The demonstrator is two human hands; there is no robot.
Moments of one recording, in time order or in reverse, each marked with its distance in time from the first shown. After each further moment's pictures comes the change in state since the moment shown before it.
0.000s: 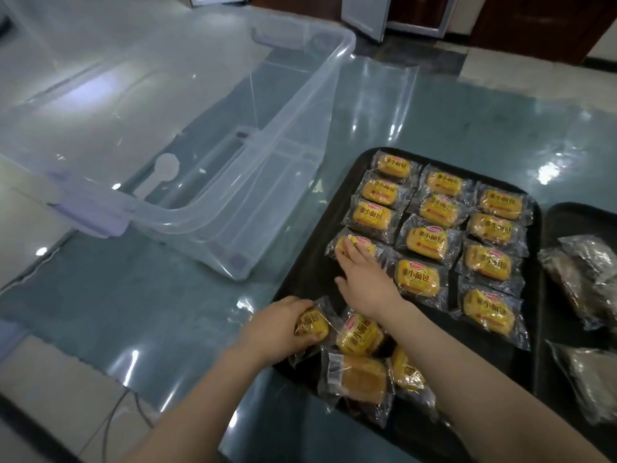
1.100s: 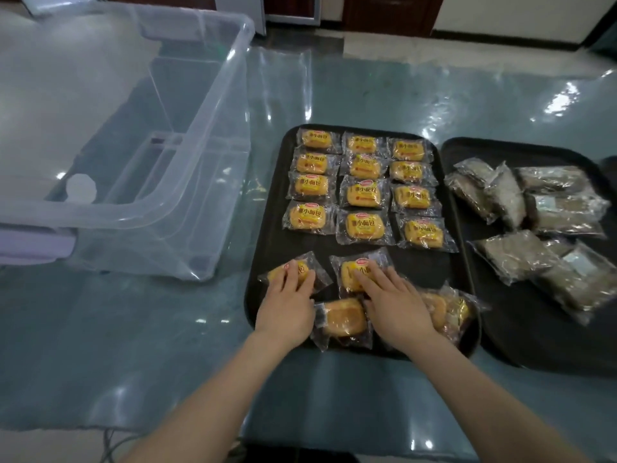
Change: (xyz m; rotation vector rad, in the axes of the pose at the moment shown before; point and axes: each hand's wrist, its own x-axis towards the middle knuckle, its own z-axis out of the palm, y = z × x) left_hand -0.005 0.027 0.026 0.271 -0.003 0.198; right_hand -0.153 -0.002 0.049 -0.089 0.126 0.434
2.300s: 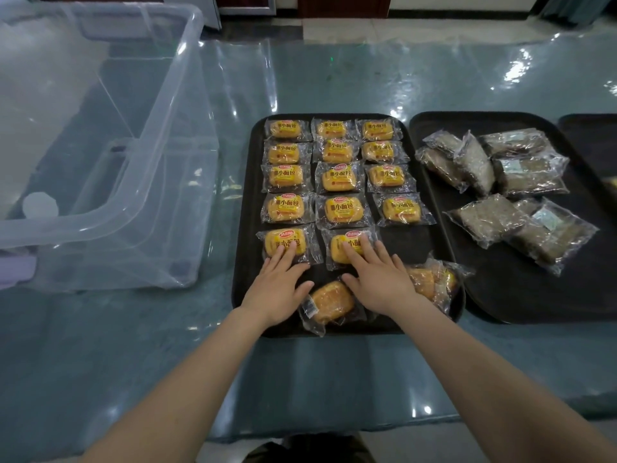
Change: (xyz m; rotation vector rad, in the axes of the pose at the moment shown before) left_hand 0.026 -0.019 -0.004 -0.079 -0.074 0.245; right_hand 0.012 -0.006 -0.010 0.072 -0.134 0.163
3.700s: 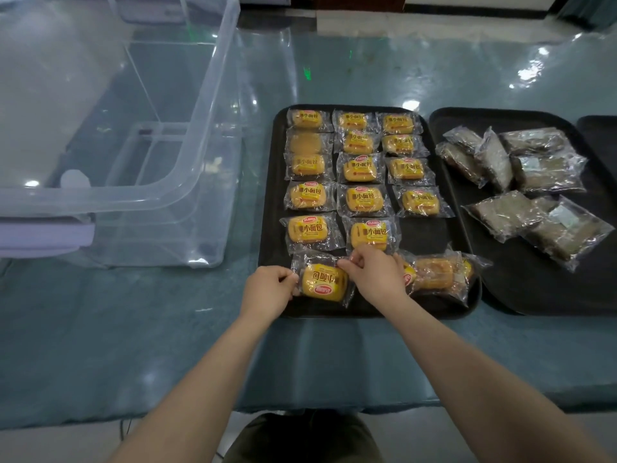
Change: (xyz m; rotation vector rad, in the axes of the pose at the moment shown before) left_hand -0.053 -0.014 -0.004 -0.580 0.258 -0.401; right_hand -0.019 -0.057 0.003 0.428 0.263 0.149
